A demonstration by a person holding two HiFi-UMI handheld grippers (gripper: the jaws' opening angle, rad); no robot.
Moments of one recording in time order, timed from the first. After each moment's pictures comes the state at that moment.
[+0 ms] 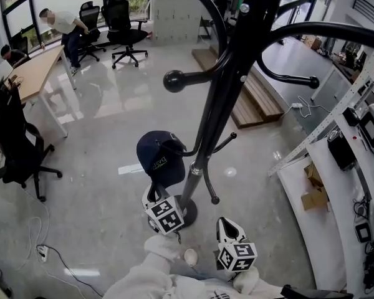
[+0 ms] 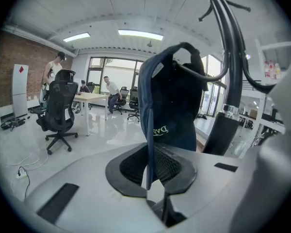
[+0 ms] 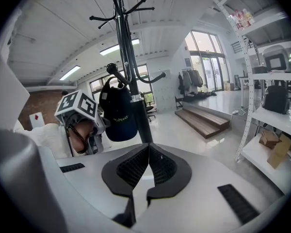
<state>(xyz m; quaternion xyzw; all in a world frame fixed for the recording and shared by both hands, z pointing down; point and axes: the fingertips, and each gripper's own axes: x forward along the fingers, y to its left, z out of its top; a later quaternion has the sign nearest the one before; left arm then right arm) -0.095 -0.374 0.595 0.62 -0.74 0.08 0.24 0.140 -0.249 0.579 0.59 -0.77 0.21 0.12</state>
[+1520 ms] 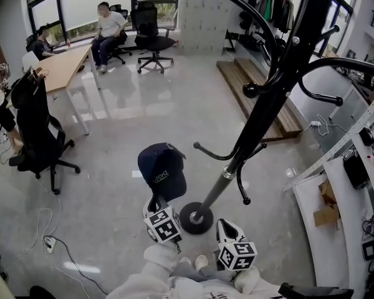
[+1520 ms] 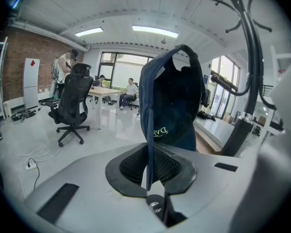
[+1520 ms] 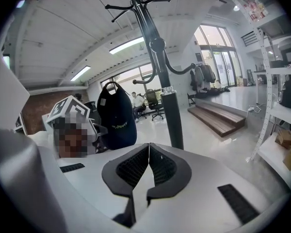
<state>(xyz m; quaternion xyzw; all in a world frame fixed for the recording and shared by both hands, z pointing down) -0.190 -0.323 0.610 0.58 -0.76 0.07 0.28 0.054 -0.259 0.584 0.53 -0.81 0.22 0.12</state>
